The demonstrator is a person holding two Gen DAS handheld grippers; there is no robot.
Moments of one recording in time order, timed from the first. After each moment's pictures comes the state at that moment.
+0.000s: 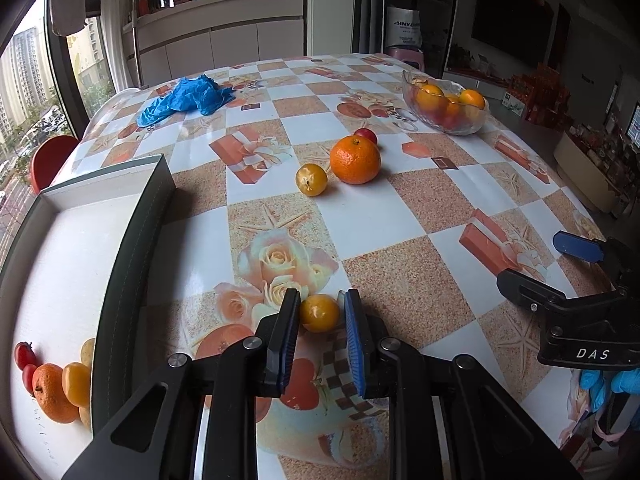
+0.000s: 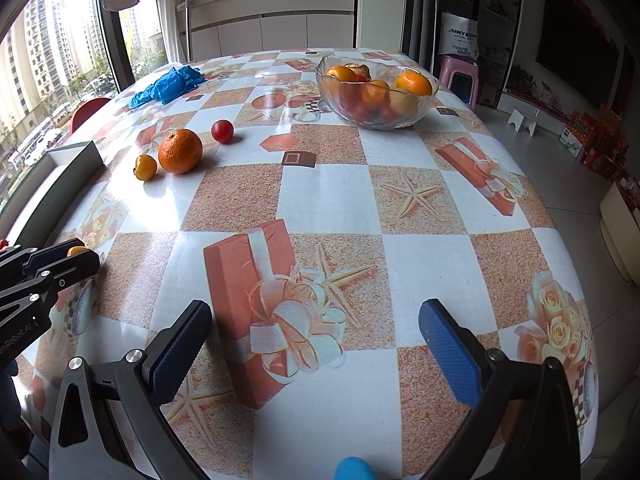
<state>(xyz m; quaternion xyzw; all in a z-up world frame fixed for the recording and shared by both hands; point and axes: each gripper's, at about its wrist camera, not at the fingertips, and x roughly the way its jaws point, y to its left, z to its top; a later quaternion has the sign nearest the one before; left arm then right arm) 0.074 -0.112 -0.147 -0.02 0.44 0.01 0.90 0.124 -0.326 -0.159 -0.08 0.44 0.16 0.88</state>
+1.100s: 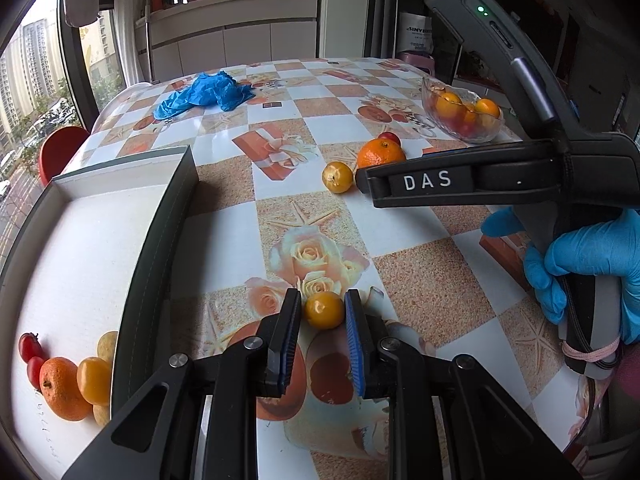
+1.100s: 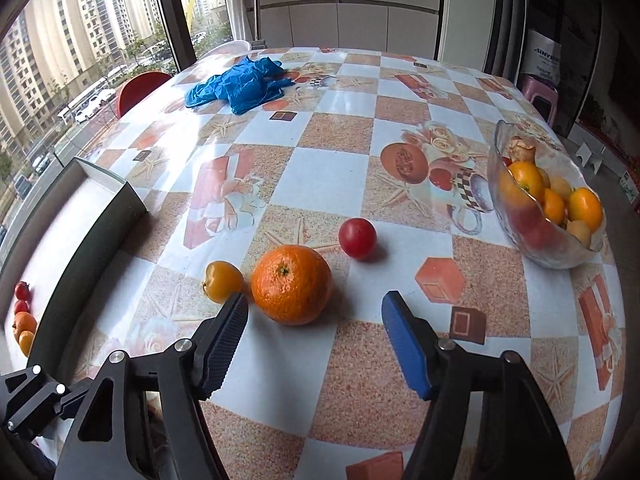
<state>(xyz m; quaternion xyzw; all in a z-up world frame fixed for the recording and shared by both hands) 0.070 -0.092 -0.147 -0.04 0.43 0.02 0.90 0.215 -0.195 -0.147 -0.11 0.45 0.27 0.84</state>
